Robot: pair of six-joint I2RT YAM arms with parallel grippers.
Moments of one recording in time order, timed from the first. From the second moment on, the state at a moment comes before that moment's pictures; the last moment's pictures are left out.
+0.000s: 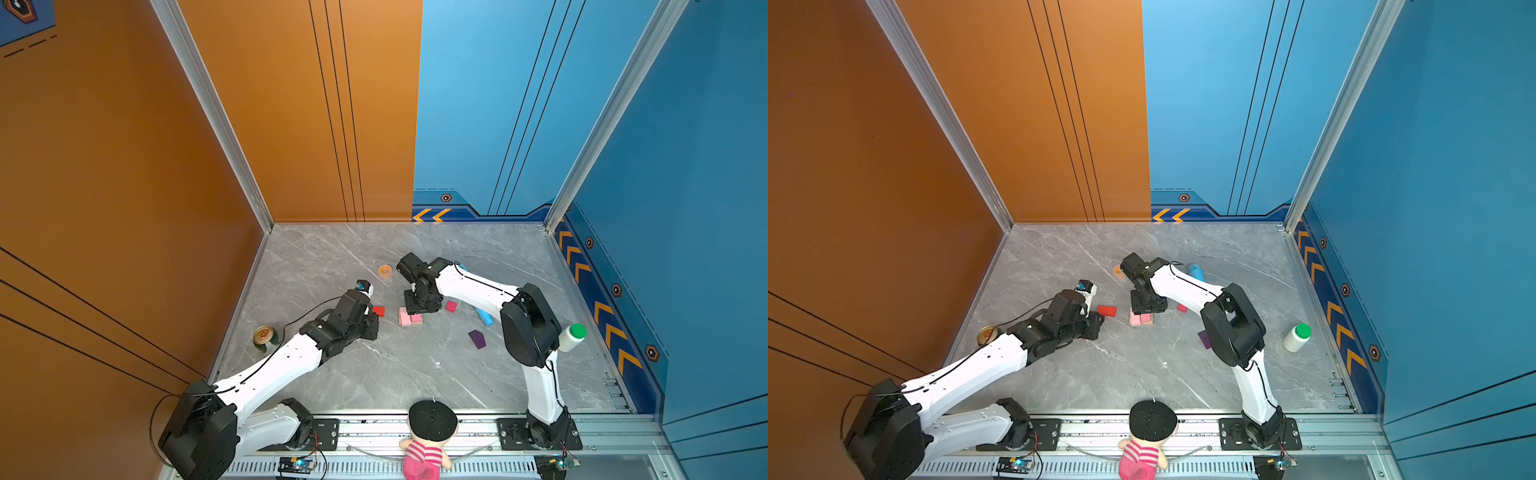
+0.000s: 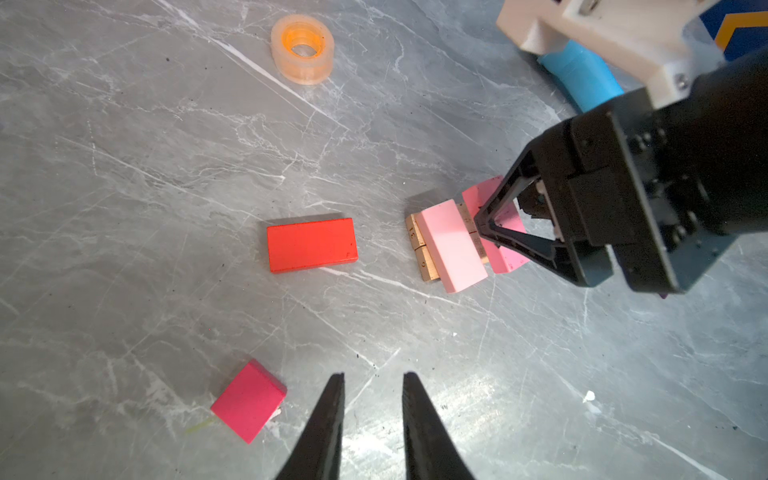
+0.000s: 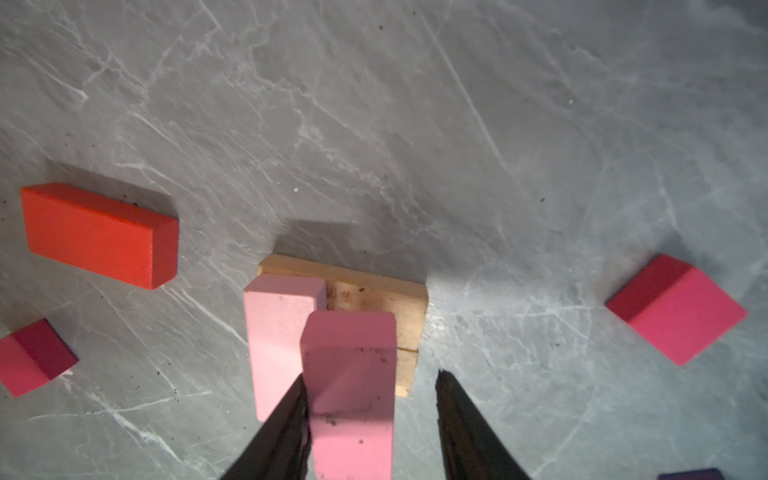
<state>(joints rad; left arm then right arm) -0.61 1.15 0.67 -0.32 -0.07 -0.42 0.74 2.06 1.65 -0.94 0.02 0.58</state>
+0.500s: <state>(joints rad) -0.61 1.15 0.67 -0.32 -0.07 -0.42 0.75 2.06 1.65 -0.94 0.01 0.58</state>
